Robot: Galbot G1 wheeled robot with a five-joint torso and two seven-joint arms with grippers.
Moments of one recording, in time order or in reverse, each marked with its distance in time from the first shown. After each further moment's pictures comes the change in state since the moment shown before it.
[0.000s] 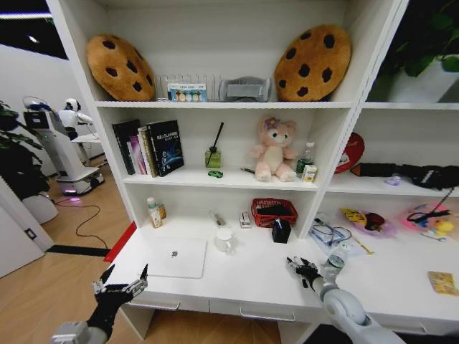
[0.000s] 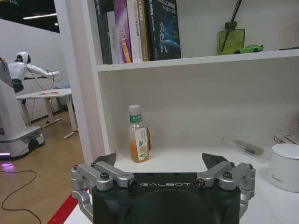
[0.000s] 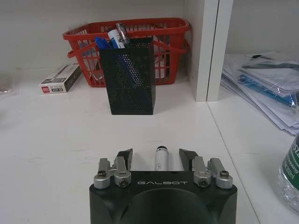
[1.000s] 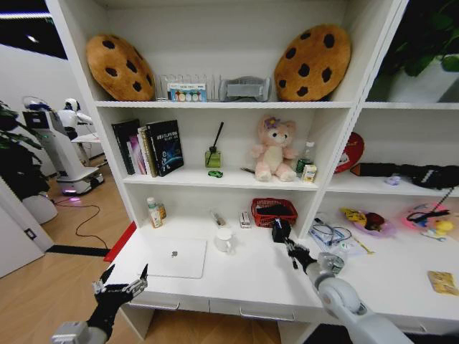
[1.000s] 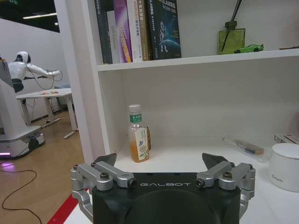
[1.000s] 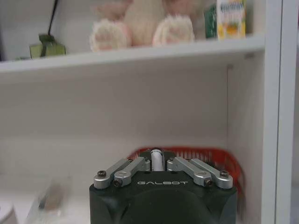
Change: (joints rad) left arm 0.000 0.000 0.000 0.000 0.000 0.000 0.000; right arm 0.166 -0.005 -0.049 0.089 -0.134 0.321 -0.056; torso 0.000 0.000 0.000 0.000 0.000
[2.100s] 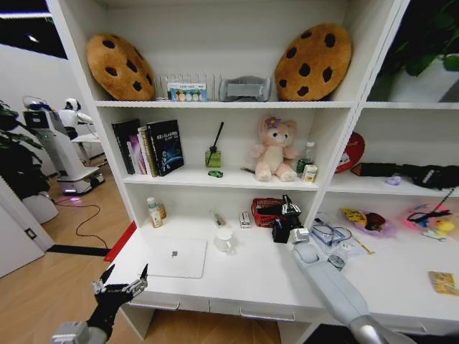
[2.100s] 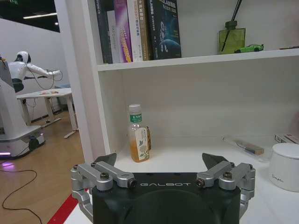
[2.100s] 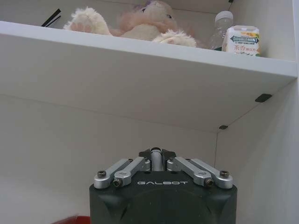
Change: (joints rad) left arm 0.000 0.000 0.000 0.000 0.000 0.000 0.000; right arm 0.488 0.219 -0.223 -0.734 -0.382 0.547 0.039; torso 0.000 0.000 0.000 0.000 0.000
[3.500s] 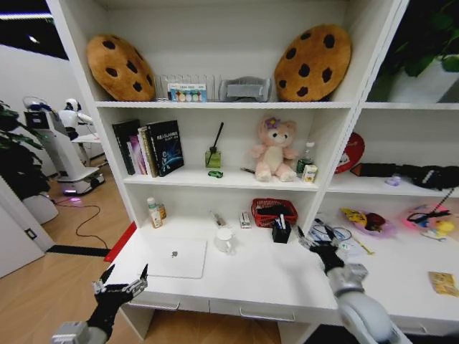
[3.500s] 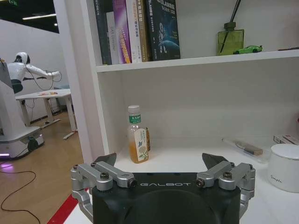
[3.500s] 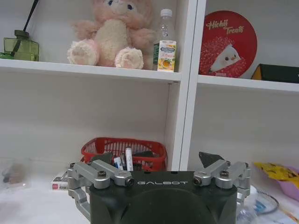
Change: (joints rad) left arm 0.000 0.000 0.000 0.000 0.000 0.000 0.000; right arm -1.130 -0.088 0.673 1.127 0.246 -0.611 0.012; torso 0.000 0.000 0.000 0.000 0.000
